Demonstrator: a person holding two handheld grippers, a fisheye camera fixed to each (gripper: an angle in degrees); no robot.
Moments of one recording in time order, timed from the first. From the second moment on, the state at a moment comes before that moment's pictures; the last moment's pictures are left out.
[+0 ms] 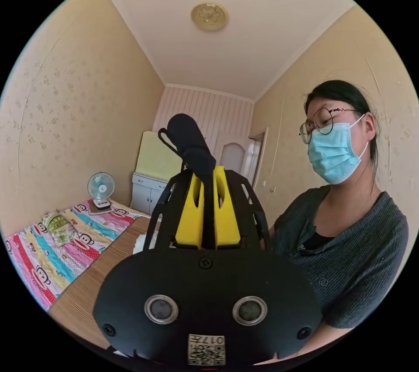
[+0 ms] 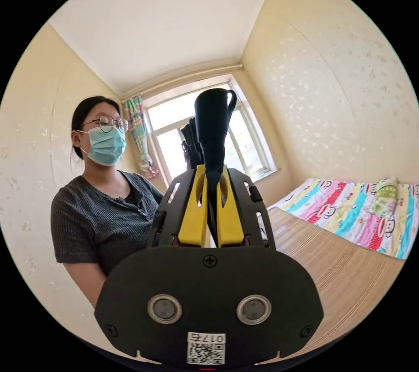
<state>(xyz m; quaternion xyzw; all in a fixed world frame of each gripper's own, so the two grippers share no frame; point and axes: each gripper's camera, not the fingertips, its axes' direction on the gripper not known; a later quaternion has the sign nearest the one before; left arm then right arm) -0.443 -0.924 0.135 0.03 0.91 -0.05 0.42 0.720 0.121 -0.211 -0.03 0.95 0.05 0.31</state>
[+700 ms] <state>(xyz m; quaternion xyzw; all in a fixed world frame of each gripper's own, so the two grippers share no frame) -0.535 -1.041 0.088 0.16 0.76 -0.10 0.62 0.879 -0.169 -0.116 -0.19 0.96 0.07 0.17</state>
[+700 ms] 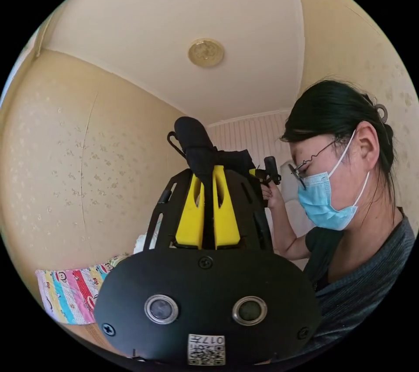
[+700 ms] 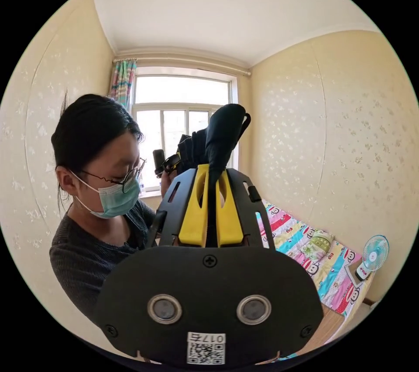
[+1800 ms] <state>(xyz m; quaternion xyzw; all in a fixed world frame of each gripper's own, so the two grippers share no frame) 0.139 -0.496 0.500 -0.72 0.52 0.12 0.44 0.186 0.186 -0.386 0.43 0.73 0.53 0.05</state>
